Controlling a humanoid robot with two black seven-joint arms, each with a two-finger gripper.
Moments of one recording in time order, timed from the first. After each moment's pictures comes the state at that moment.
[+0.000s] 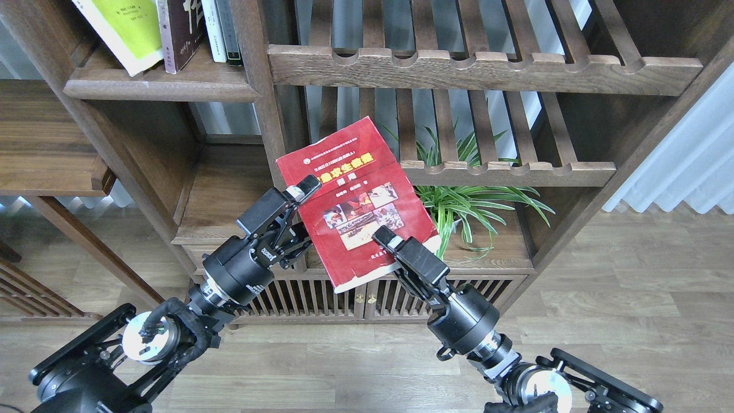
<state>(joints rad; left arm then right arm) -0.25 0.20 -0.83 -1.38 -0.53 -0.49 0.28 0.07 -0.31 0.65 1.56 0.17 0.58 0.20</state>
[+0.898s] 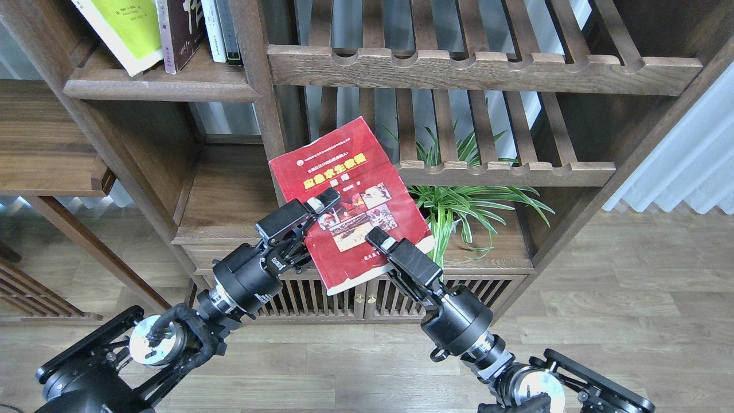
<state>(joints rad) -0.26 0.21 -0.78 -1.38 -0.53 -0.49 0.28 0.07 -0.29 0.65 1.56 0.15 0.58 0.20</state>
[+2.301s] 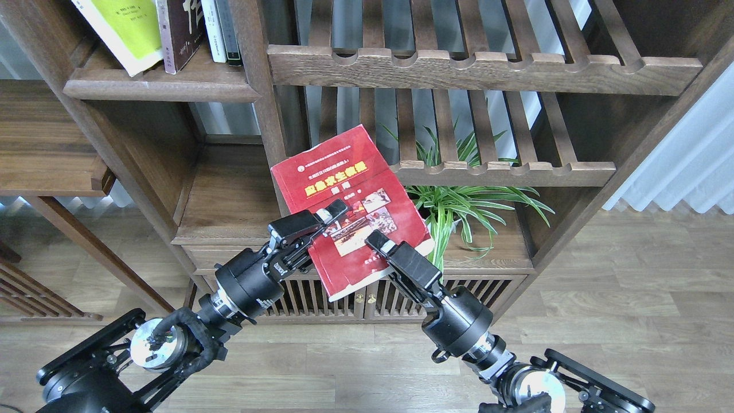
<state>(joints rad) -0.26 0.22 -0.75 -1.38 -0.53 -0.49 0.28 0.08 -0.28 0.65 1.53 0.15 0.58 0.19</state>
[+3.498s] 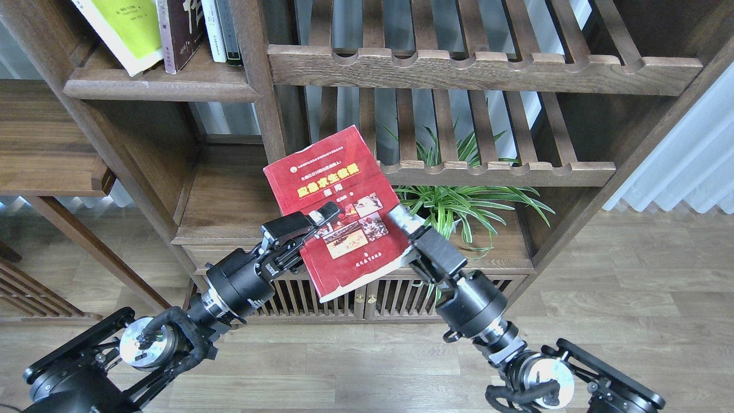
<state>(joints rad) -0.29 0.26 -0.77 -1.38 -0.46 -0.49 0.27 0.05 -0.28 0.85 1.49 0.16 0.58 0.20</state>
